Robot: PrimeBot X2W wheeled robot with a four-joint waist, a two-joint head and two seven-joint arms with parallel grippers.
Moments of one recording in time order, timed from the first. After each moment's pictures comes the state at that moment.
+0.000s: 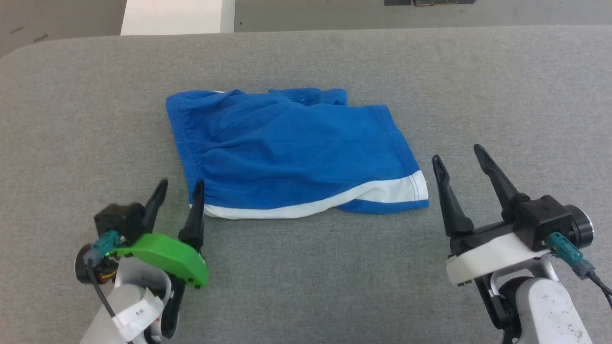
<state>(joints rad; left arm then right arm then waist) -0.21 0.30 -0.27 0.14 -0.51 0.06 -0.11 -0.14 -0.05 0.08 -0.04 0.05 0.13 -0.09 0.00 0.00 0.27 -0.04</state>
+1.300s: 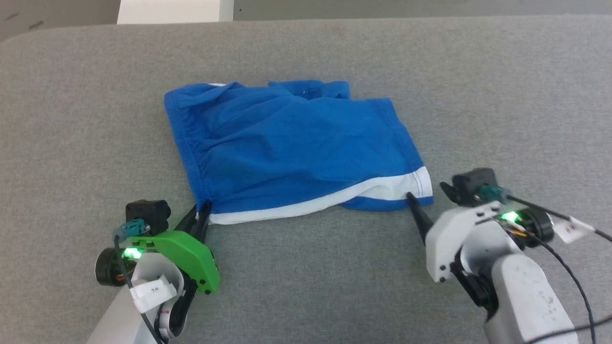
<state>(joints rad) -0.27 0.30 -0.34 0.29 -0.55 0.03 0.05 -0.27 -0.05 0.12 0.20 0.05 0.13 0.35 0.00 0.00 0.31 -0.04</state>
